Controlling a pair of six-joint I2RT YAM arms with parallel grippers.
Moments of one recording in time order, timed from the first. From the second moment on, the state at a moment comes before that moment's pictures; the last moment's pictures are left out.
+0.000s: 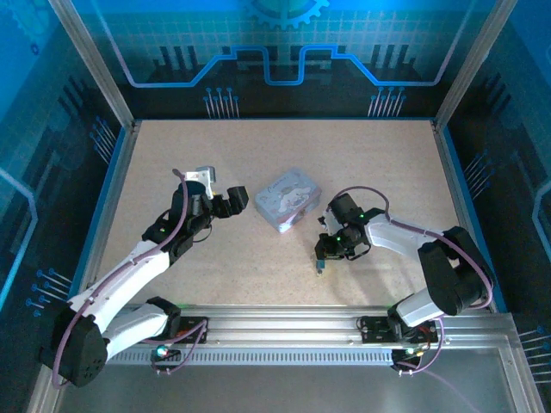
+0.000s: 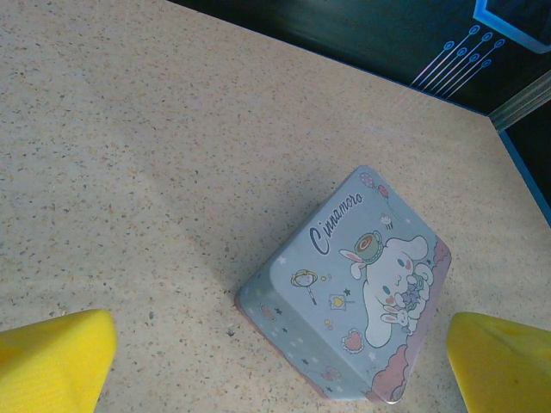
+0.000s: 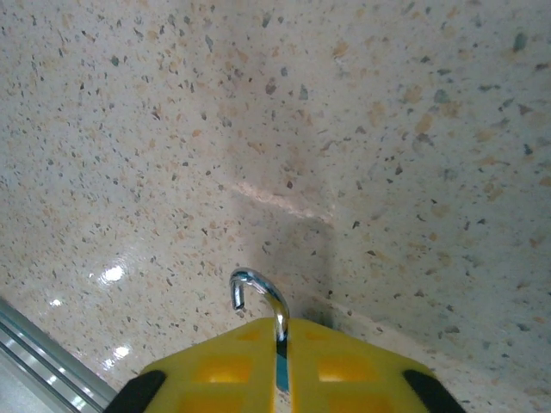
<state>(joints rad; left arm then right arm) -0.40 1.03 0.68 -0.11 -0.03 -0.55 0.50 1.50 0.74 -0.55 -0.42 0.40</state>
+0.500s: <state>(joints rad) -0.39 1.03 0.68 -0.11 -0.03 -0.55 0.50 1.36 0.78 -0.62 -0.33 0.37</state>
